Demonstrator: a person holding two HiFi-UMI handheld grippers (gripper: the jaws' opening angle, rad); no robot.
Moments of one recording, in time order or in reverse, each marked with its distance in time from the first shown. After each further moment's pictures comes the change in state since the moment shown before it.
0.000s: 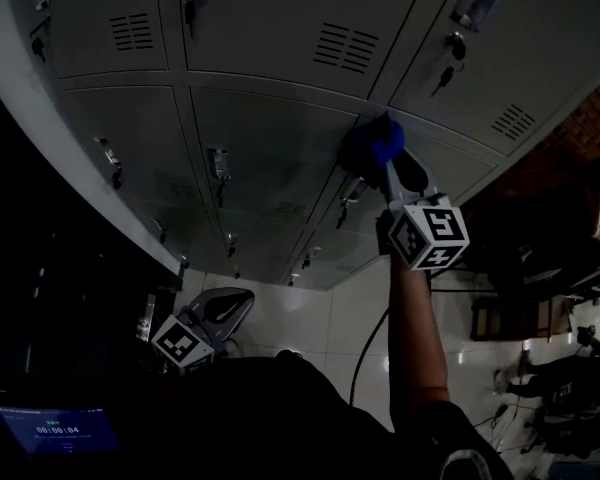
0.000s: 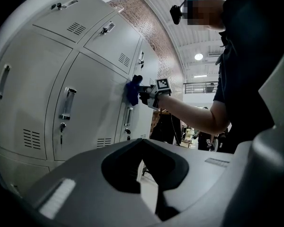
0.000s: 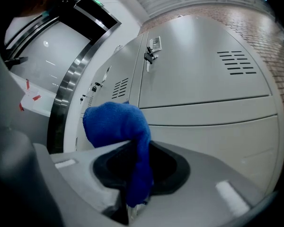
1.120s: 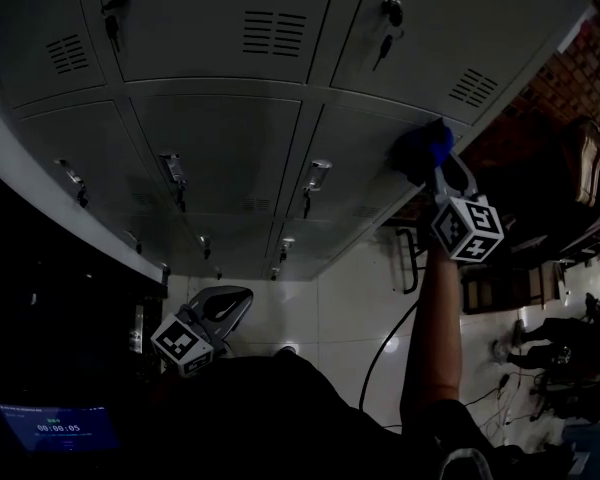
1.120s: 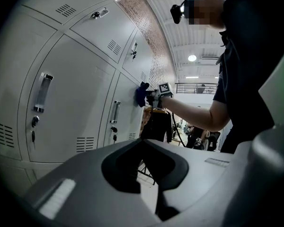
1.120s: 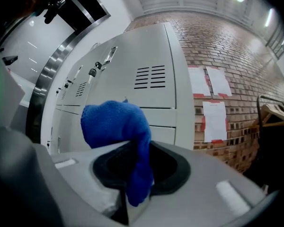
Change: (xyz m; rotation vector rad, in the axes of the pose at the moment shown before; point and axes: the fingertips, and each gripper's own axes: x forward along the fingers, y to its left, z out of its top) left arm 0.053 -0.023 -0.014 0.004 0.031 -0.118; right arm -0.097 -0.156 -0.008 -0.017 0.071 -0.277
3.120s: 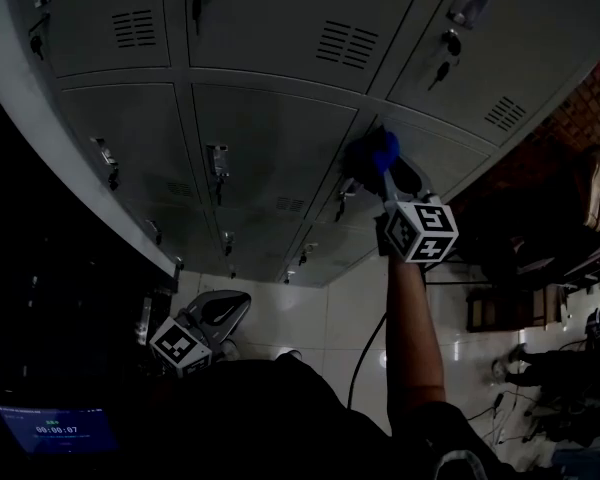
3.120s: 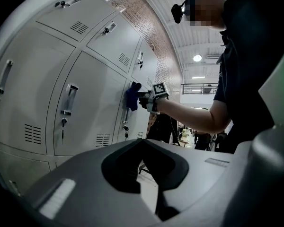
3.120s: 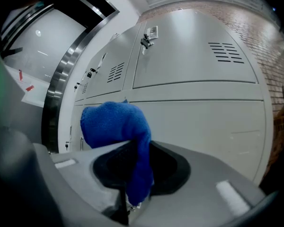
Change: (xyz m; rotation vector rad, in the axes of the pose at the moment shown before) left arm -0.075 0.013 -0.004 -0.014 -0.015 0.083; right arm 0.045 0.164 -0.026 -0.005 0.044 0.192
